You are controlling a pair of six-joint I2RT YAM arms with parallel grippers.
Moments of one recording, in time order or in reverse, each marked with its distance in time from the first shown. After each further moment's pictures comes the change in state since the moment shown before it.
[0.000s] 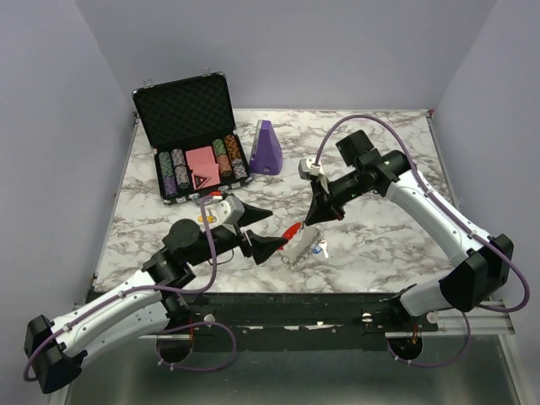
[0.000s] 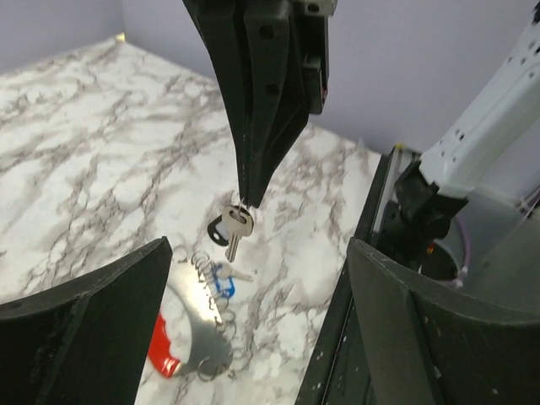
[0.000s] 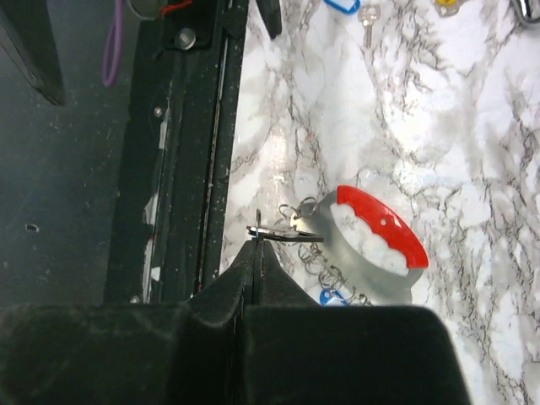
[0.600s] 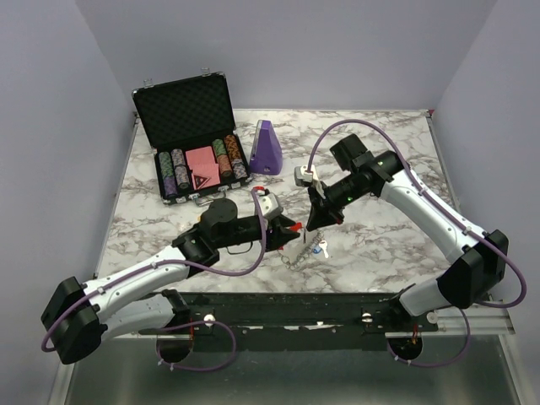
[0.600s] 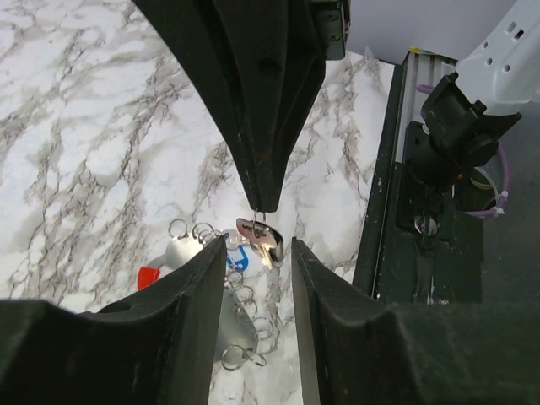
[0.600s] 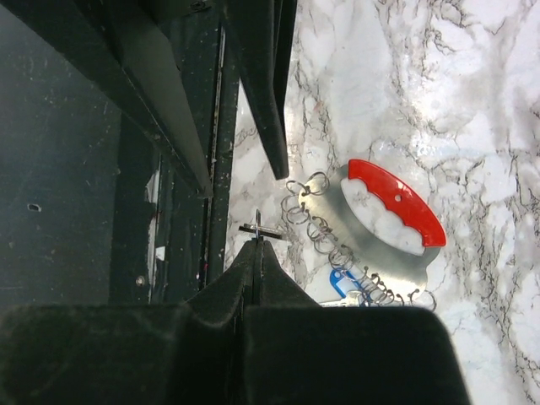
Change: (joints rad) left arm 0.008 0.352 0.150 -0.095 0.146 0.186; right arm 0.034 0.035 0.008 -0.072 0.087 -0.028
